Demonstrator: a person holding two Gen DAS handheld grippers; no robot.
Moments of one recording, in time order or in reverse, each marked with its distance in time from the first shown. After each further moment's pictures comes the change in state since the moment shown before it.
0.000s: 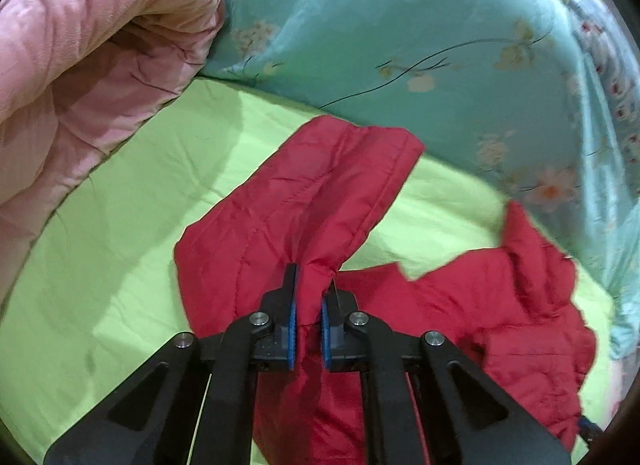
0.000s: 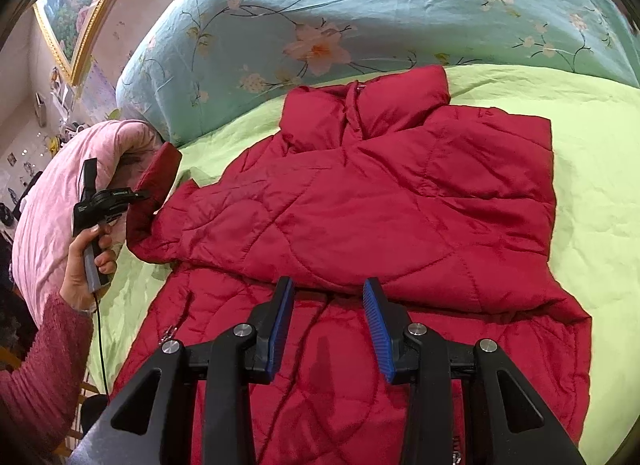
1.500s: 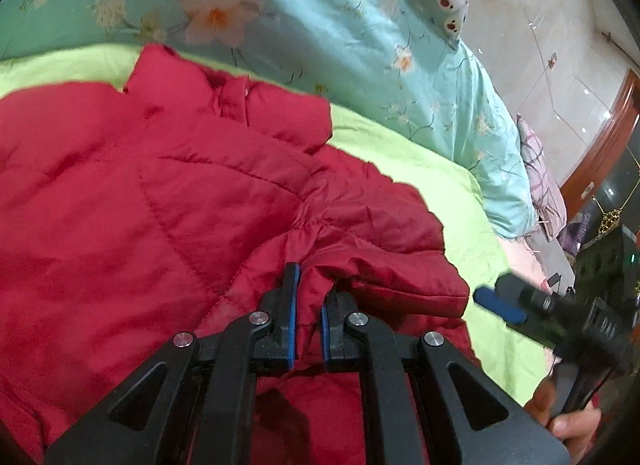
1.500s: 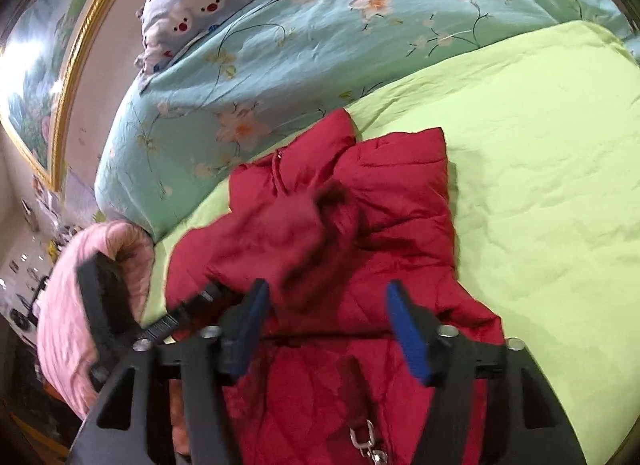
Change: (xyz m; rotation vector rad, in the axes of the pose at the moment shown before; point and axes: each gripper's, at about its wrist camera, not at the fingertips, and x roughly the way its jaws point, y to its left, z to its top) left arm -0.009 -0.285 -0.170 0.269 0.183 -0.547; right arm -0.050 -0.087 0.009 0.298 -0.163 0.021
